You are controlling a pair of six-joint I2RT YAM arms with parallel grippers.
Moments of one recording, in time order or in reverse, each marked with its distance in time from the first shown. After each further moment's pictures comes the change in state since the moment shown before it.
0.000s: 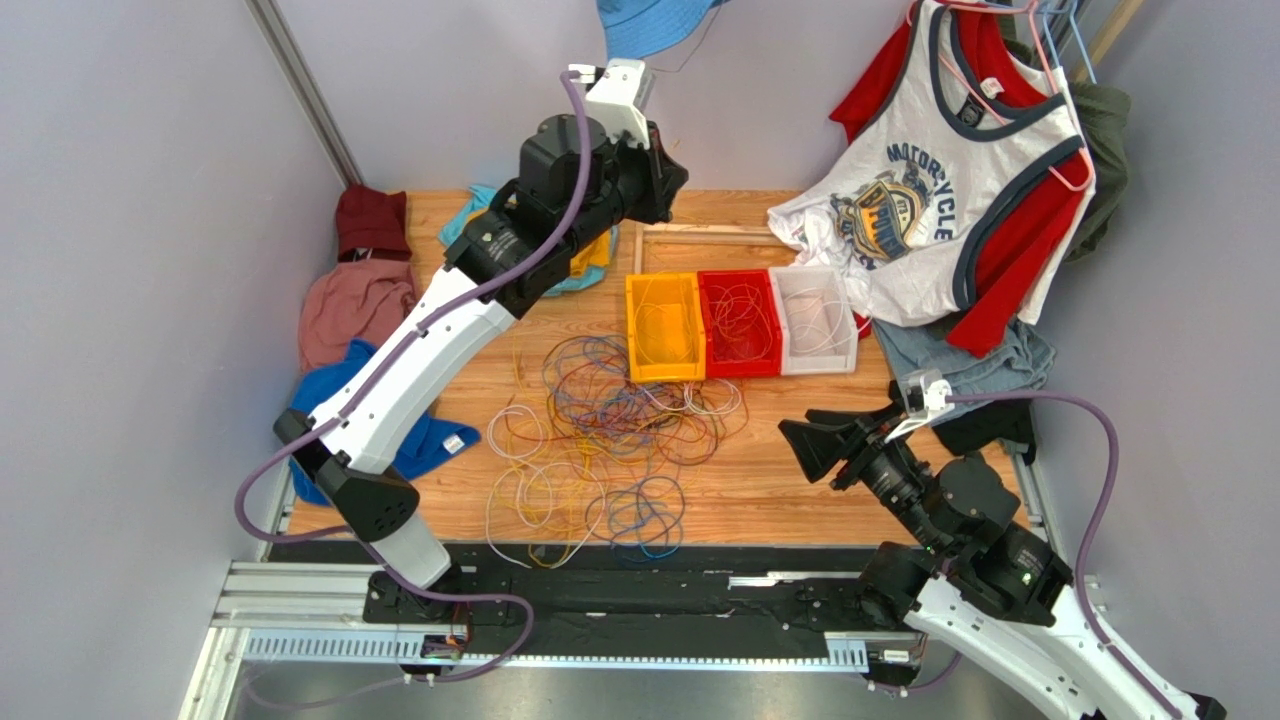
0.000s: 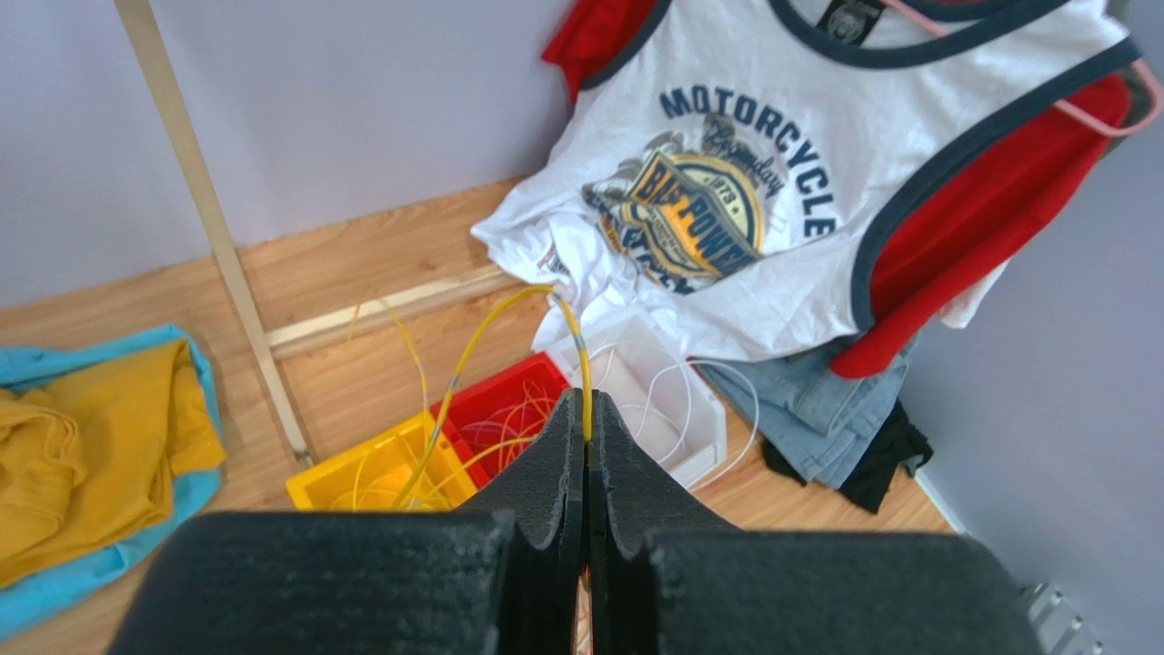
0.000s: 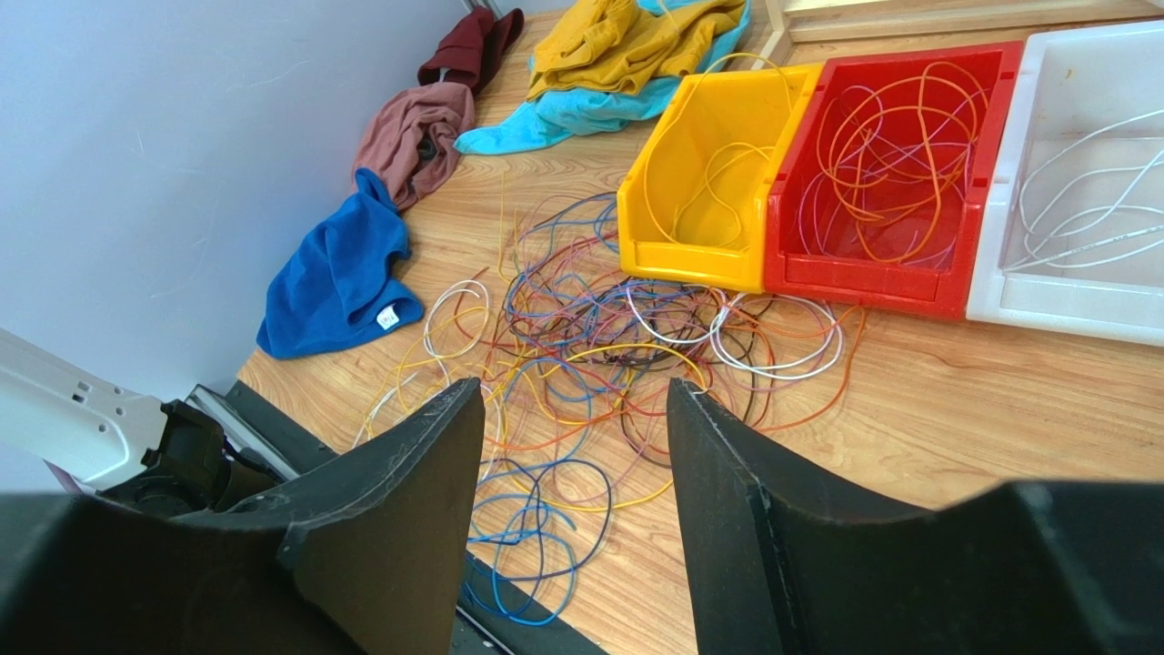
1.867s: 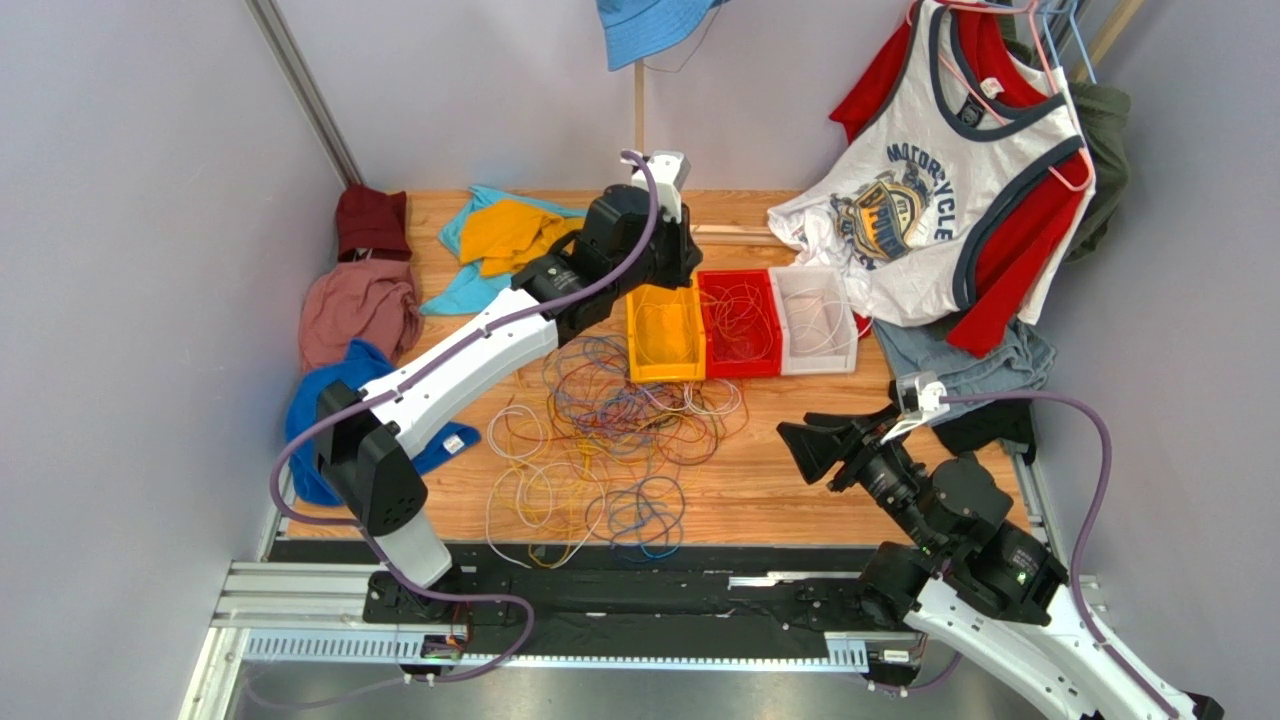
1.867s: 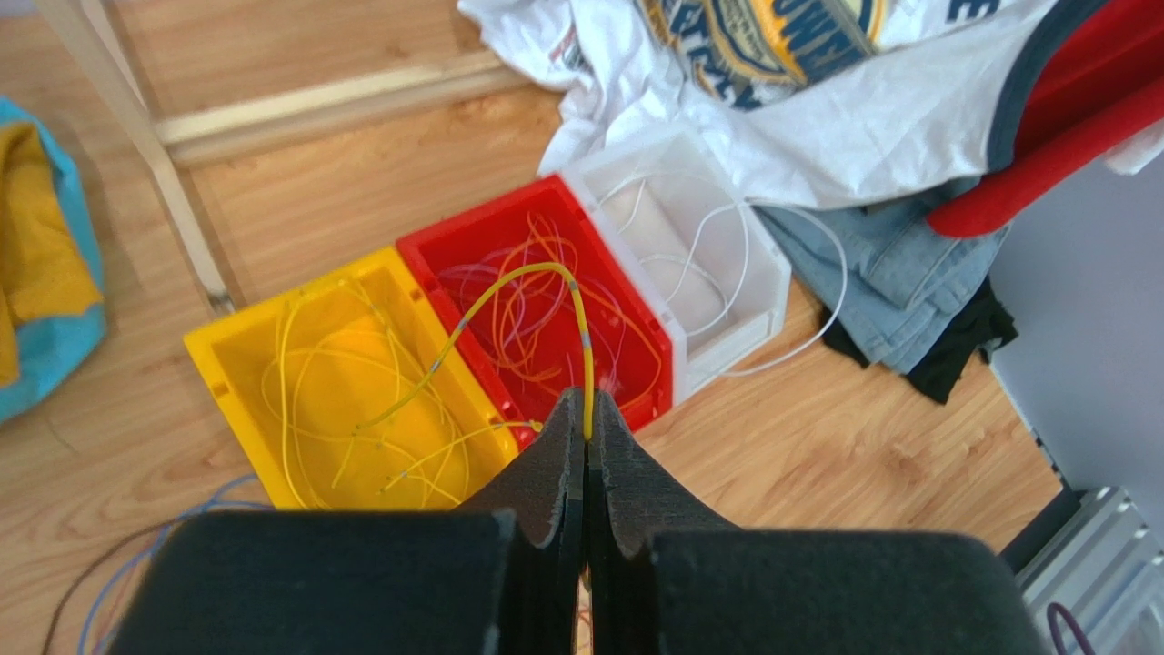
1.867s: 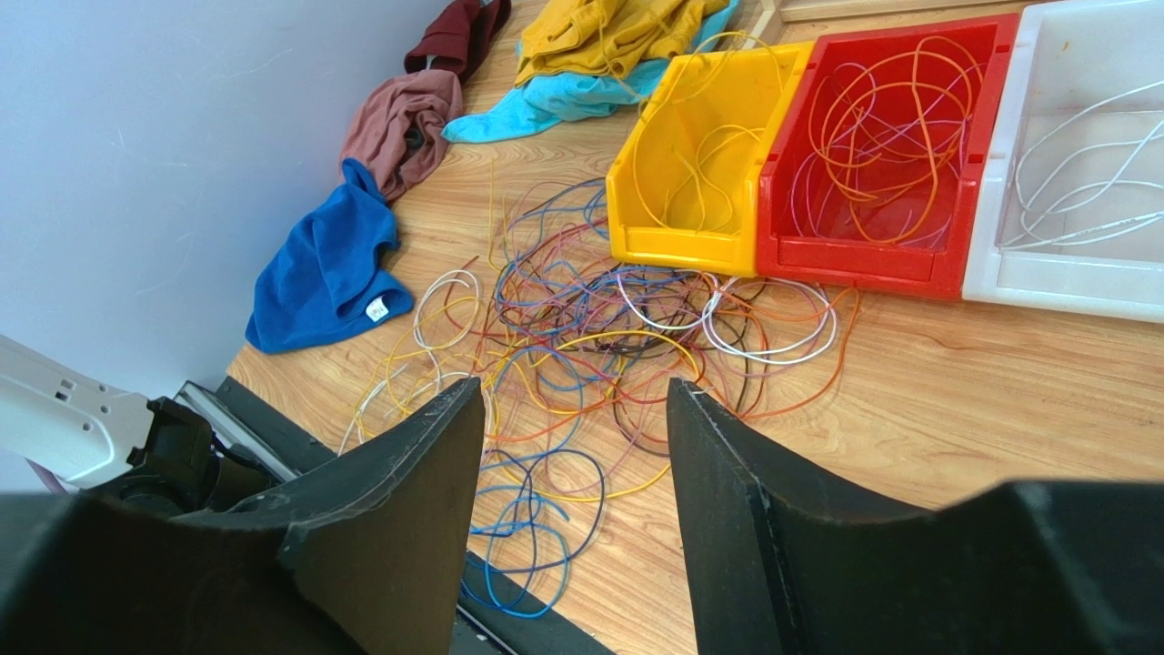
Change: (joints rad) left arm -0.021 0.022 -0.336 0.159 0.024 -0.066; right arm 0.000 -0.008 -0.022 -0.006 0.007 0.012
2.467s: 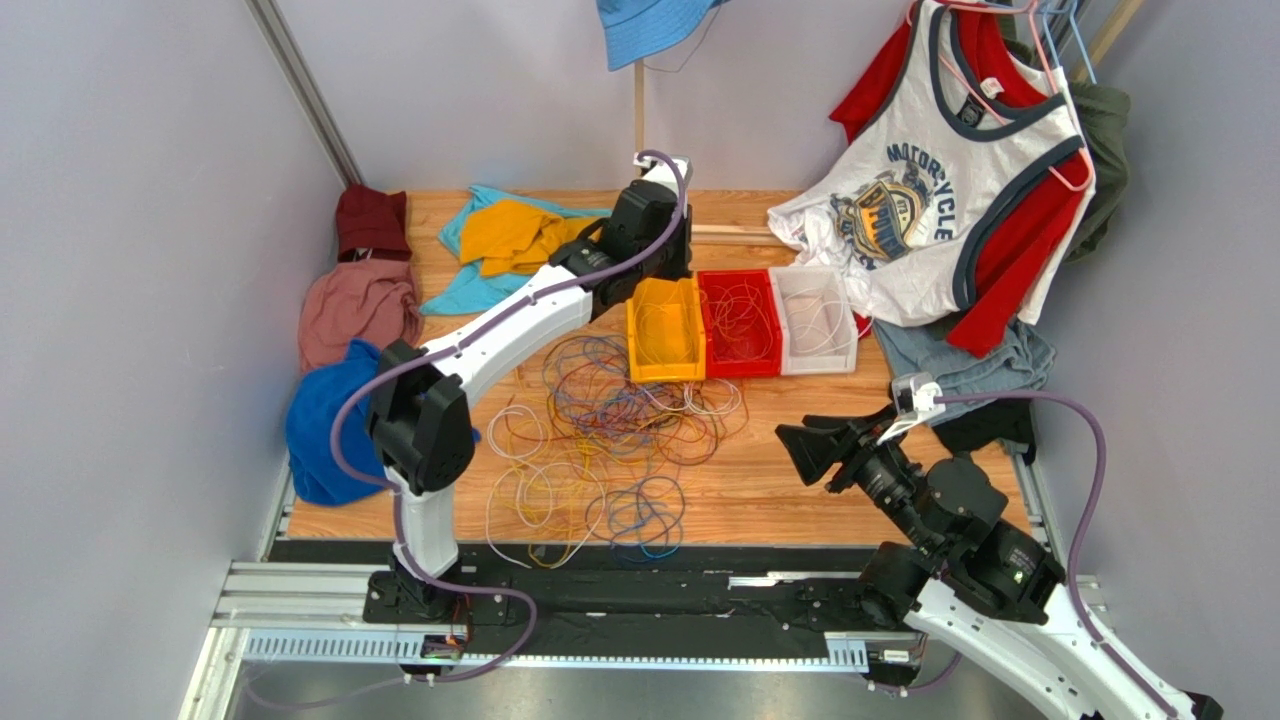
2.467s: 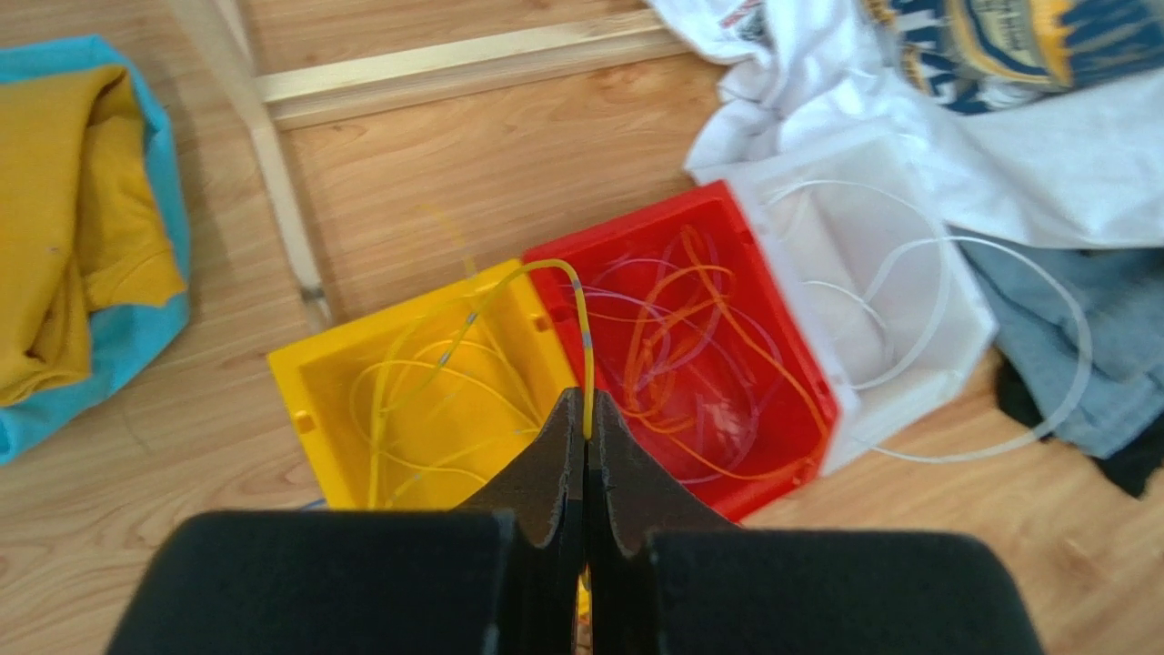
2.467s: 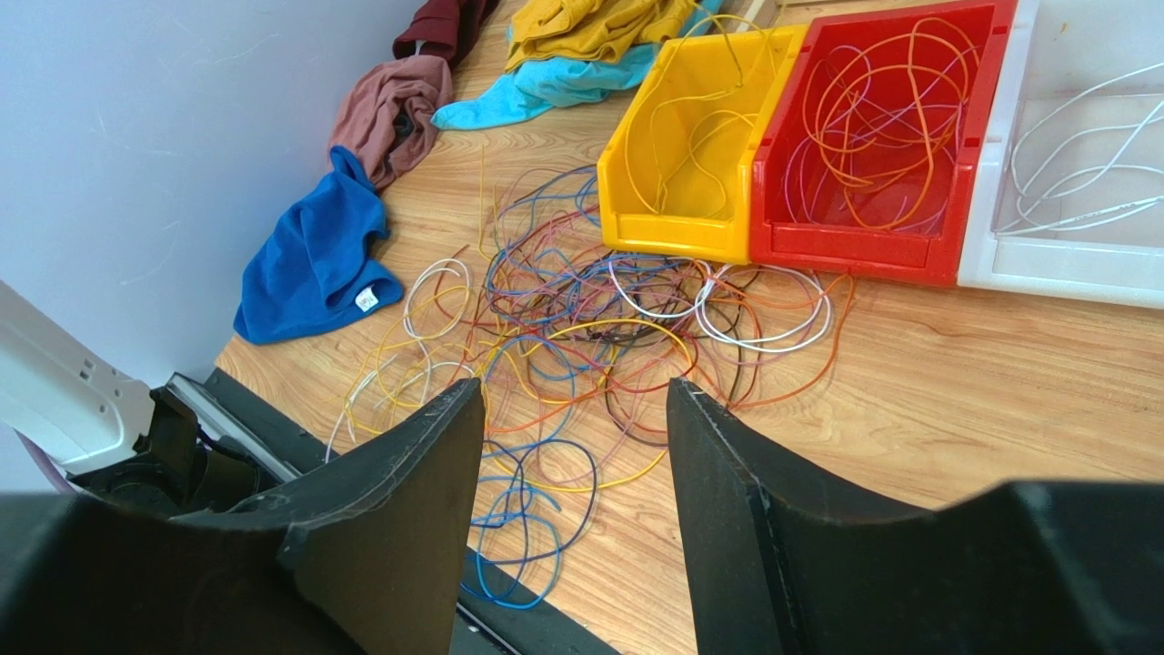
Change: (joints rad) left arm 0.066 0.206 0.083 -0.004 -0.056 0.013; right arm 0.000 0.000 -0.011 -0.009 0.000 0.000
